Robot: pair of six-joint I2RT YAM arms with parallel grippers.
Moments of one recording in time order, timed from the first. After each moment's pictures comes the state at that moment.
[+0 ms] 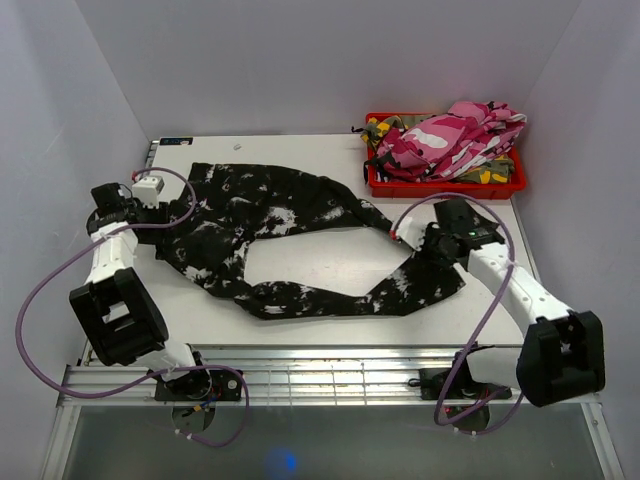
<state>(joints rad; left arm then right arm) 0.44 1.49 1.06 -0.45 0.35 0.42 0.35 1.30 0.86 -0.64 -0.09 -0.94</state>
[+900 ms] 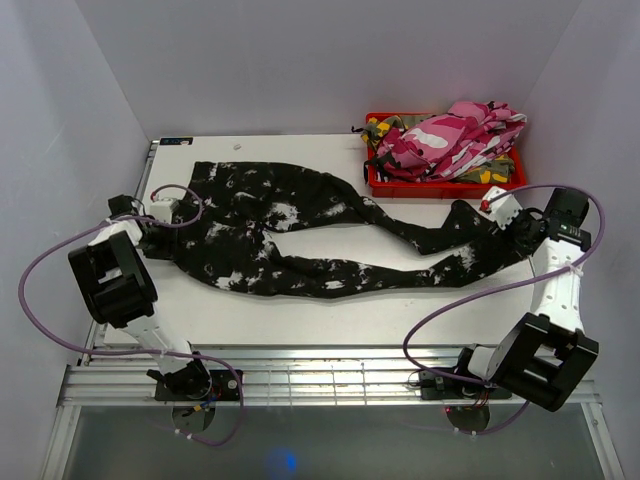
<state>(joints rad) 0.44 1.77 1.08 -0.53 0.40 0.56 -0.44 1.22 0.99 -0.72 -0.36 -1.25</state>
